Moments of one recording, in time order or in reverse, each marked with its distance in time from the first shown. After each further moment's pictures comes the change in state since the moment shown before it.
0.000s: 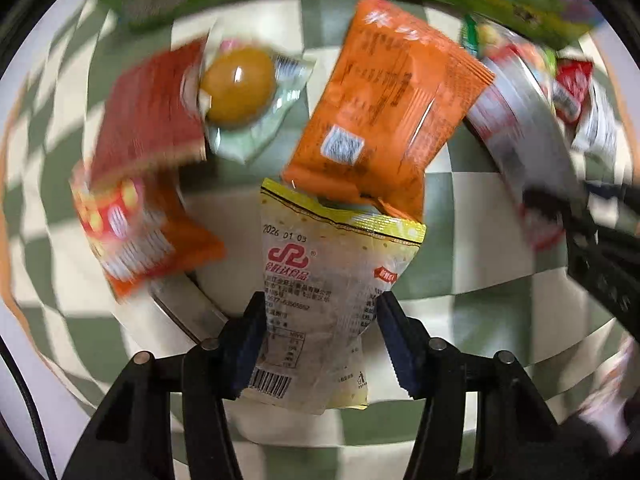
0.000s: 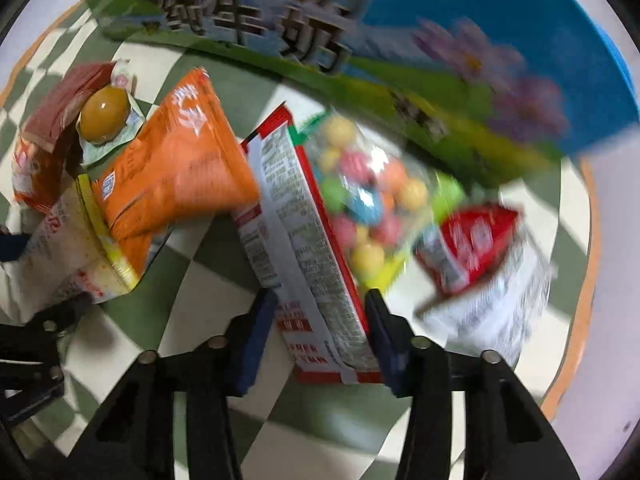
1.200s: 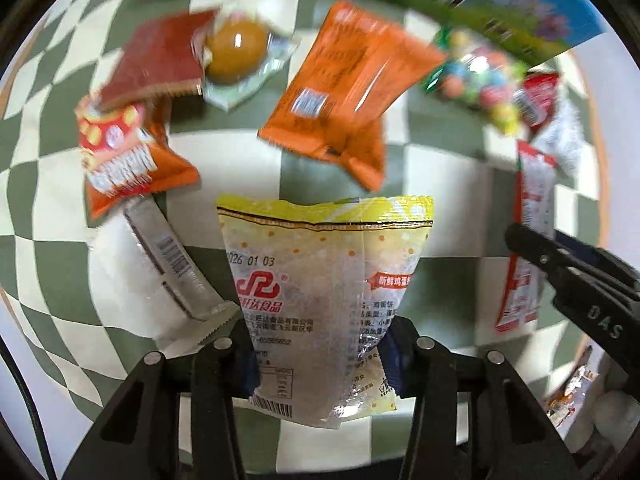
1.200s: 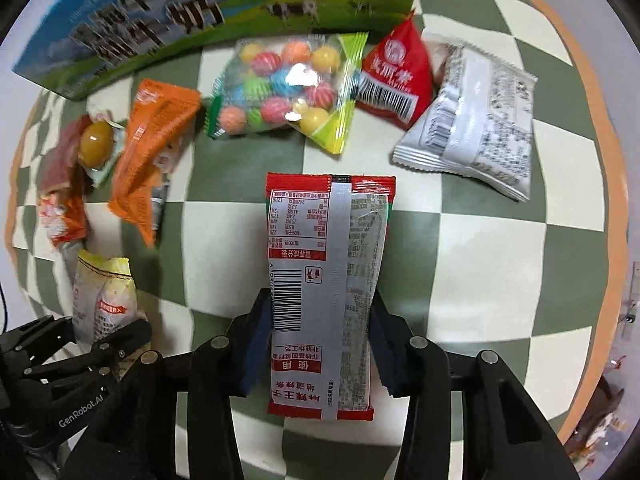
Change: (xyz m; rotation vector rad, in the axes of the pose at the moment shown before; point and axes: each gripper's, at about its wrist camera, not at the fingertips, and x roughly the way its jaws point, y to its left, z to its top) left arm -0.049 -0.022 -0.047 -0.075 -0.039 -0.103; right arm -0.015 -0.057 -0.089 0.294 0.046 0.151
